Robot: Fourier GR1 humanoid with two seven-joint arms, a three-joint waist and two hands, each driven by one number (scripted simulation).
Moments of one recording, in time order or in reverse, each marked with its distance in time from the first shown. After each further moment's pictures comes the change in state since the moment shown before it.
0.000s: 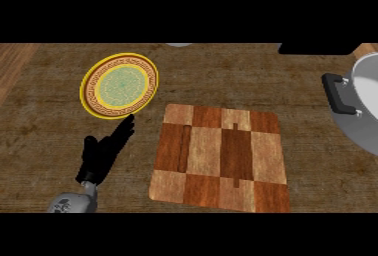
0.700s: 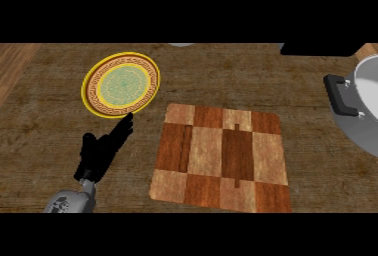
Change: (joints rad) left arm -0.013 0.004 0.019 0.005 -0.002 -0.027 0.014; right arm -0.352 0.051 0.221 -0.017 0.241 -0.055 0.163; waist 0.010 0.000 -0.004
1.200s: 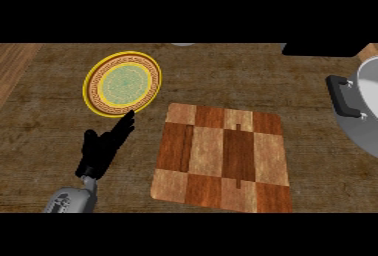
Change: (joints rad) left arm -0.020 -0.008 0.006 0.002 -0.005 -0.003 0.010; right arm -0.110 0.125 0.198 0.007 0.291 -0.286 0.169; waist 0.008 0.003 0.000
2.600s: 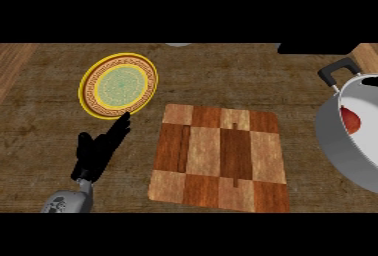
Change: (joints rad) left arm 0.023 0.001 0.025 -0.008 0.000 -0.012 -0.010; right arm -0.233 0.153 -0.385 0.233 -0.322 0.133 0.156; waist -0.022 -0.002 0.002
